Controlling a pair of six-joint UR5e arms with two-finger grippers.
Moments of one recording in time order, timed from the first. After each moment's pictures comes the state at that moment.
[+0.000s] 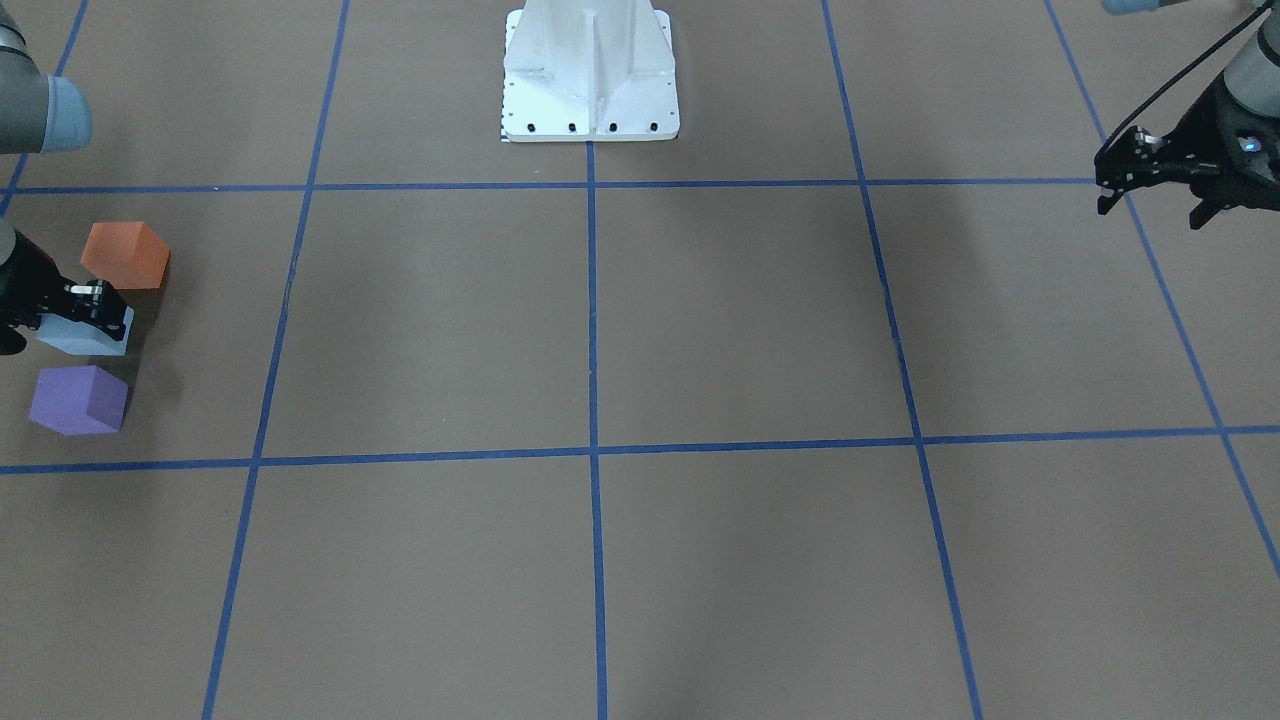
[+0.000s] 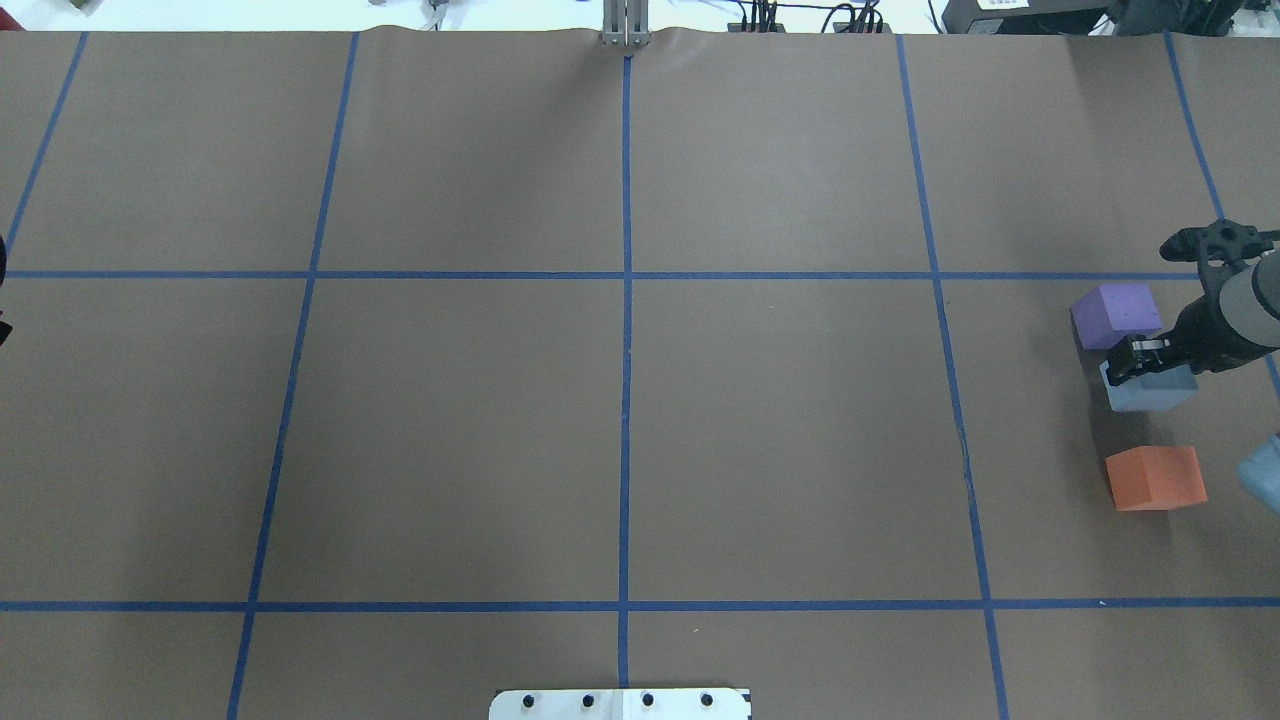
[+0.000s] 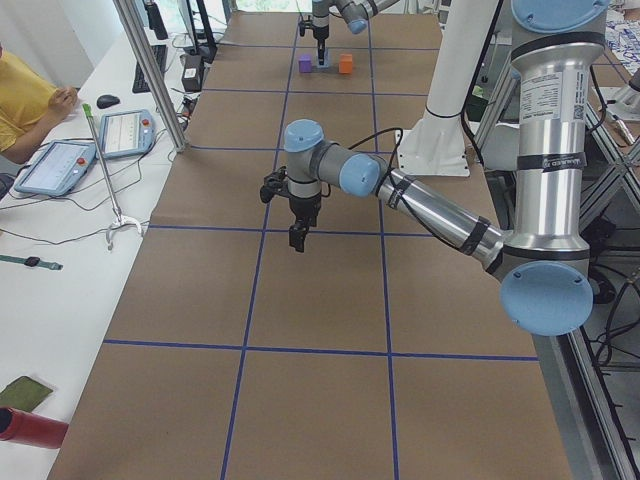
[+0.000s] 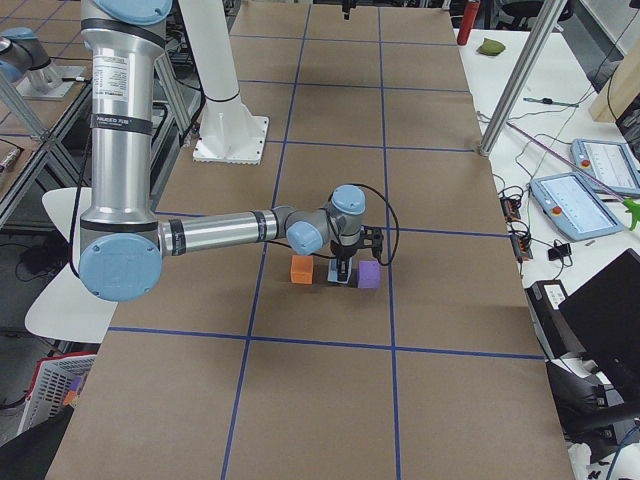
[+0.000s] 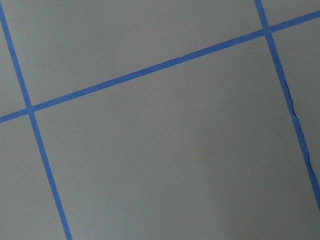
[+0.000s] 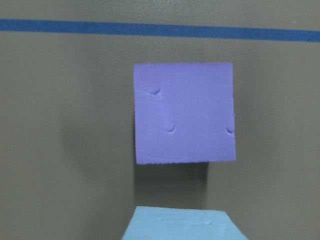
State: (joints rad) left arm -1.16 -1.52 -2.11 -1.44 -2.19 -0.24; right arm 0.97 -1.64 1.69 -1.16 2.16 0.72
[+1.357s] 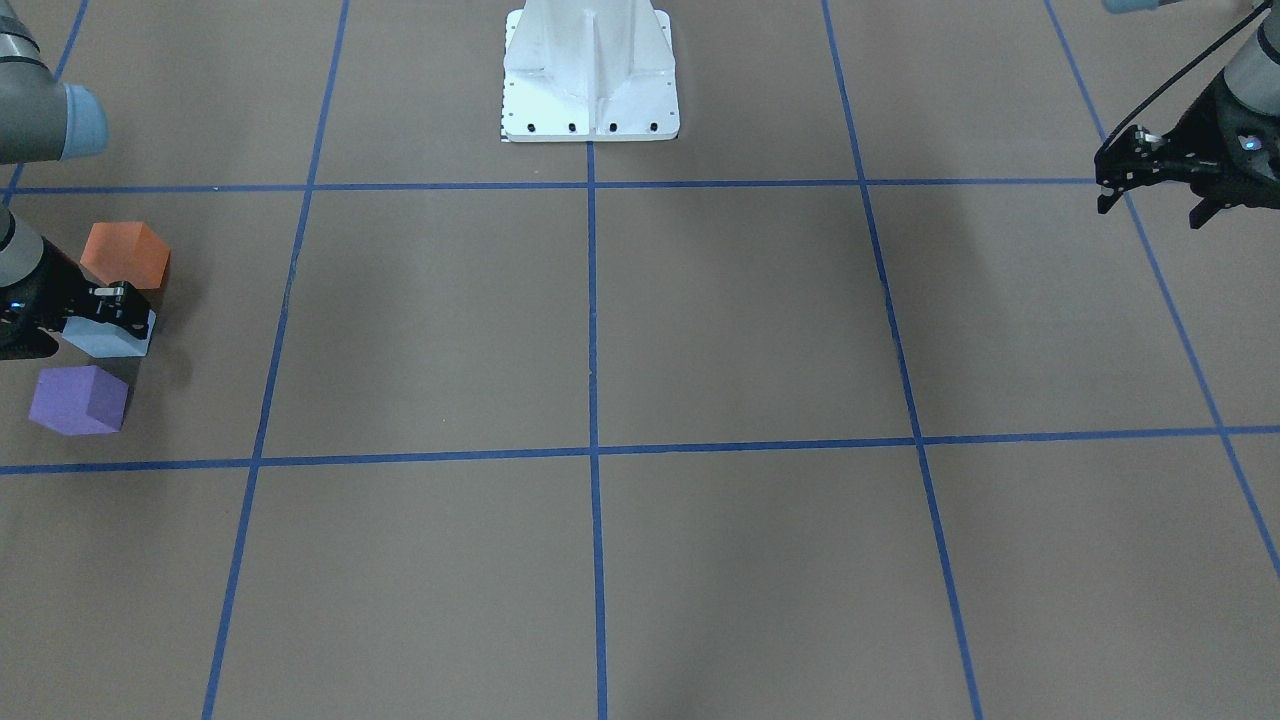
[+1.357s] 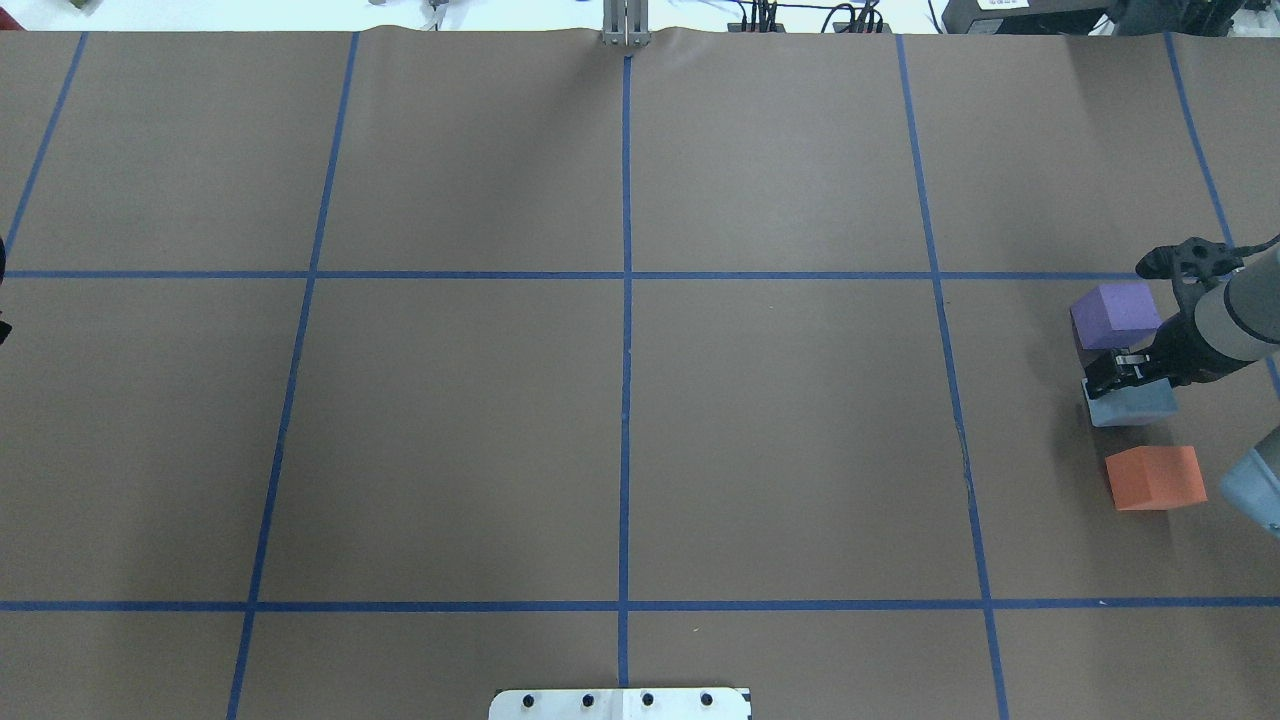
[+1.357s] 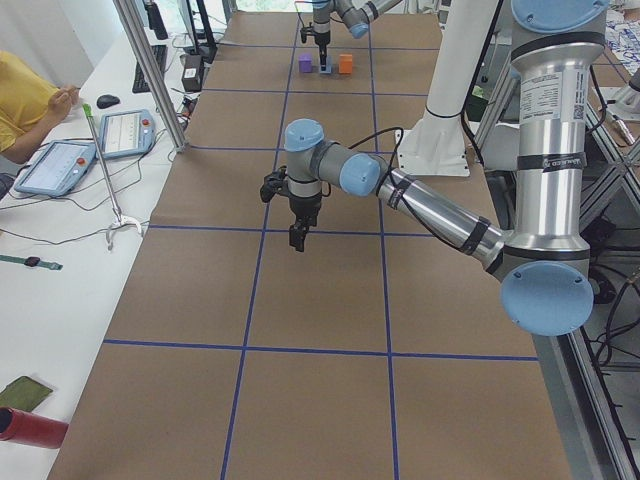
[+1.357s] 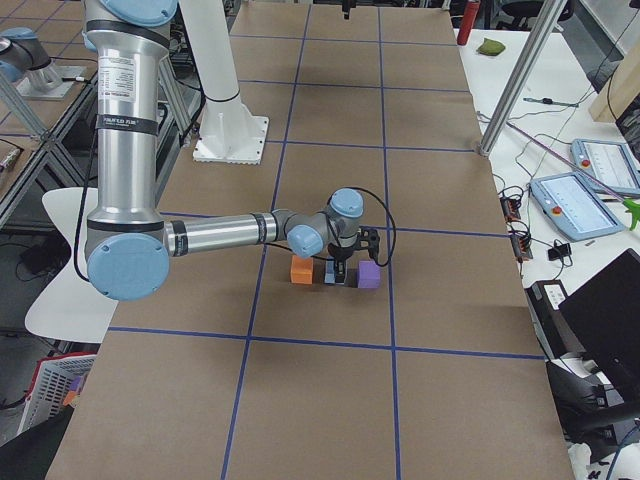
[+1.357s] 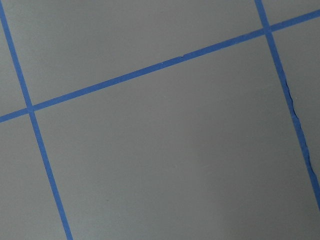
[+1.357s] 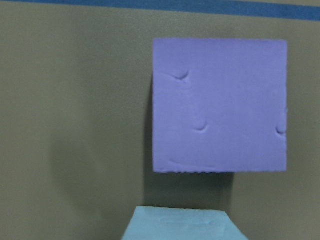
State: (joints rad) left arm -1.16 -1.52 -2.12 -1.44 -2.19 -0.24; right arm 0.94 -1.63 1.67 -1.14 2.15 0.72
